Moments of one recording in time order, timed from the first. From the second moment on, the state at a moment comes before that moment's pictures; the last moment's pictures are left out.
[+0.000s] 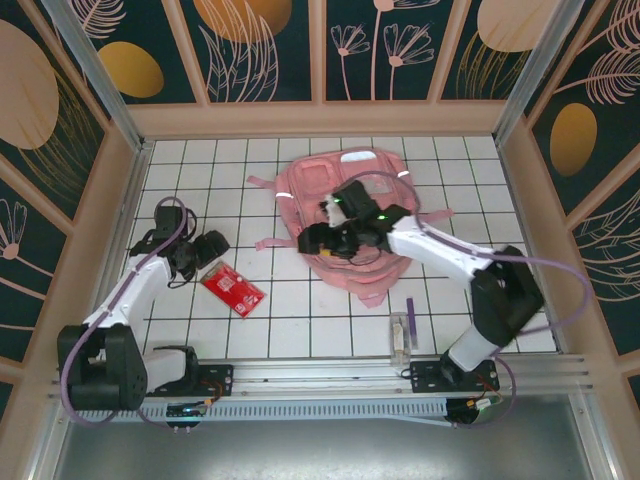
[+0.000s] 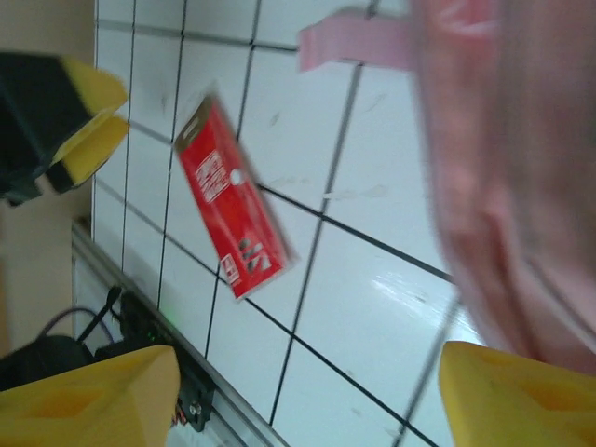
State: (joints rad) left arm 0.01 1.24 0.71 -0.57 0.18 -0.66; right arm 0.75 1.66 1.20 -0.44 -0.51 0.66
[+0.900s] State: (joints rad) left arm 0.05 1.31 0.52 -0.35 0.24 -0.80; right arm 0.95 2.31 1.71 -0.51 -0.75 0.50
